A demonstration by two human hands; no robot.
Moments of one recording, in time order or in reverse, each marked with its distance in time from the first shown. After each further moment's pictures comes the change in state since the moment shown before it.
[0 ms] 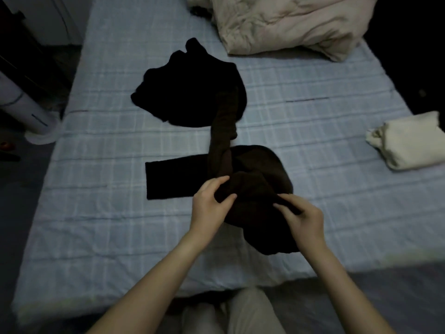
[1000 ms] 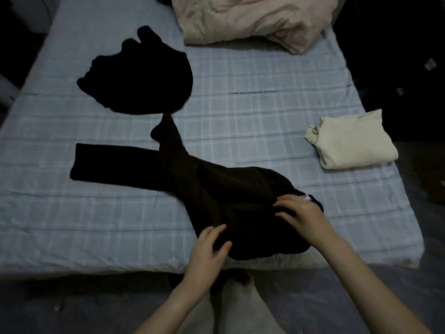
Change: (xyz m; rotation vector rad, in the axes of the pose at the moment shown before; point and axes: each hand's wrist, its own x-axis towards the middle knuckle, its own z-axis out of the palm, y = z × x) left_hand -0.159 0.153 0.309 0.077 -0.275 -0.313; right_hand 0.079 0.240 -0.308 -0.386 -0.556 -0.244
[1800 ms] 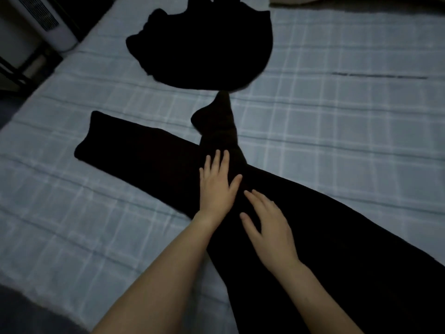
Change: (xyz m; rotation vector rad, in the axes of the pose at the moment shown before) left_hand 0.354 -0.202 -0.020 0.472 0.472 -0.026; right_hand 0.249 -0.015 0.285 0.289 -0.019 -0.135
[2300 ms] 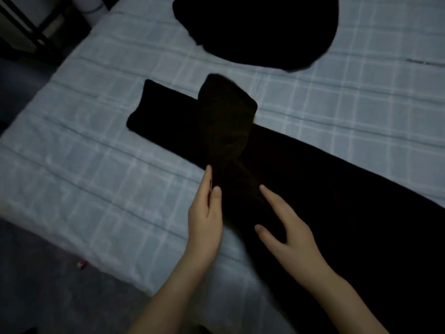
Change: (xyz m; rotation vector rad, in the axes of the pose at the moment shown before) left_hand -0.122 -0.102 -0.115 -0.879 0.154 -0.290; right_hand -0.024 -0.100 0.060 0.228 -0.170 -0.034
